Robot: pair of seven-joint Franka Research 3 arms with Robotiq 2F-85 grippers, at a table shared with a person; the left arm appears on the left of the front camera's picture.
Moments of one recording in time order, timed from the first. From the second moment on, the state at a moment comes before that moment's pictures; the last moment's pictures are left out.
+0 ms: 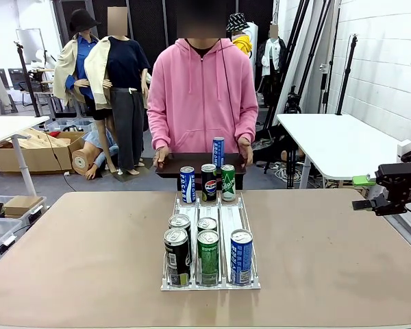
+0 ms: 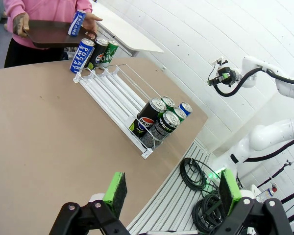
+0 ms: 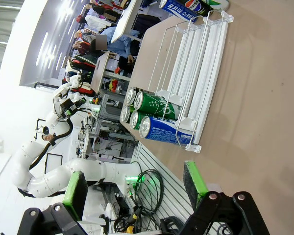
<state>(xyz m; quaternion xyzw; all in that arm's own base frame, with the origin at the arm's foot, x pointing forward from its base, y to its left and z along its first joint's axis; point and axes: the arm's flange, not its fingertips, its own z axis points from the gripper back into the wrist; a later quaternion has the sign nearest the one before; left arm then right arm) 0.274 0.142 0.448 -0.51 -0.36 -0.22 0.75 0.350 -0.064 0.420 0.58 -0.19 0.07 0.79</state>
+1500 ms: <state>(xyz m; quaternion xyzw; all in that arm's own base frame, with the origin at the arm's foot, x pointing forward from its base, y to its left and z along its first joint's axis) 0.271 -0.076 0.546 -0.39 -0.20 -0.30 0.85 0.350 -0.063 0.420 0.58 -0.19 0.07 0.79</state>
